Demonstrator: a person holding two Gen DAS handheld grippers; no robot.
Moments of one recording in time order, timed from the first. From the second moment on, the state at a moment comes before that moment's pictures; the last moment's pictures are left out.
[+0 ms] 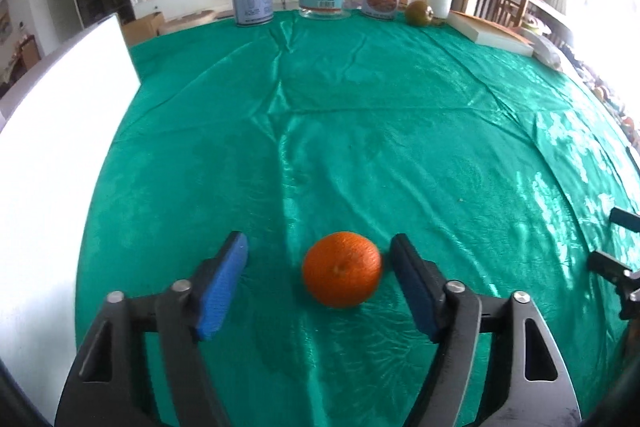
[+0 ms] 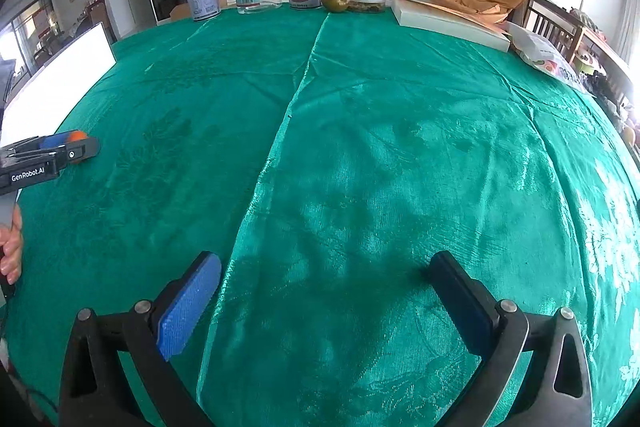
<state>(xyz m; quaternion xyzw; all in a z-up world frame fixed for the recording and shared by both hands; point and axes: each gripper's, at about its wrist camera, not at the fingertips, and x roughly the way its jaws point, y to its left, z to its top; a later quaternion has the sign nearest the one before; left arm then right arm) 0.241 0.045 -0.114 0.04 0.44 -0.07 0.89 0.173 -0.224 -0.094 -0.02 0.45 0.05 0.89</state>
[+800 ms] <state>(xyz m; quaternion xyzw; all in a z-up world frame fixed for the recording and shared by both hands) 0.247 0.061 -0.118 -0.01 0.44 -0.05 0.89 0.554 -0.257 -0.079 0.24 0.37 0.01 0.90</state>
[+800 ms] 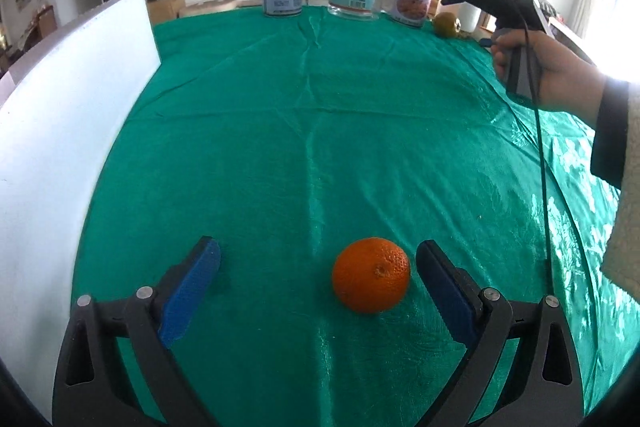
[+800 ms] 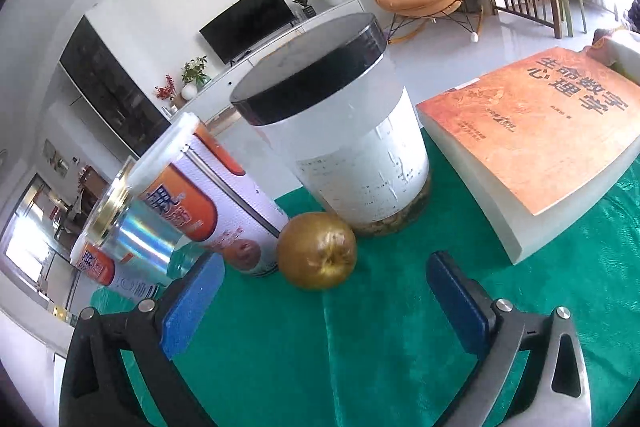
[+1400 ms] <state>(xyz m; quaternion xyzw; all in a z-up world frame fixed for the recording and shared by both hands) 0.246 0.058 -0.119 0.01 0.45 -0.04 0.89 0.516 -0.270 -0.074 0.23 0.40 0.10 0.88</state>
